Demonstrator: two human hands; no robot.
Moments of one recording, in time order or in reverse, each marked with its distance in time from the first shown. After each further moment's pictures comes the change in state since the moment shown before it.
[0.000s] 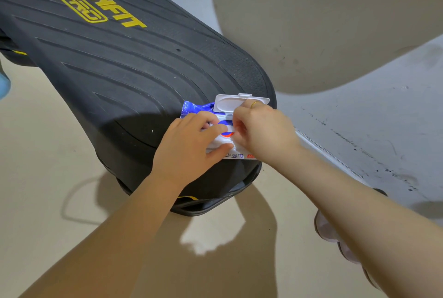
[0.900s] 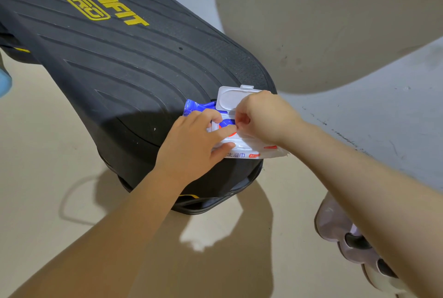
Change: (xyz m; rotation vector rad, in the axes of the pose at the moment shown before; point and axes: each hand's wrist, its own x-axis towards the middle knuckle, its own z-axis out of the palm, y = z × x) left_hand 0.001 -0.003 0.001 0.176 -0.055 0.090; right_hand 0.020 0.000 -0.021 -0.015 -0.199 -0.018
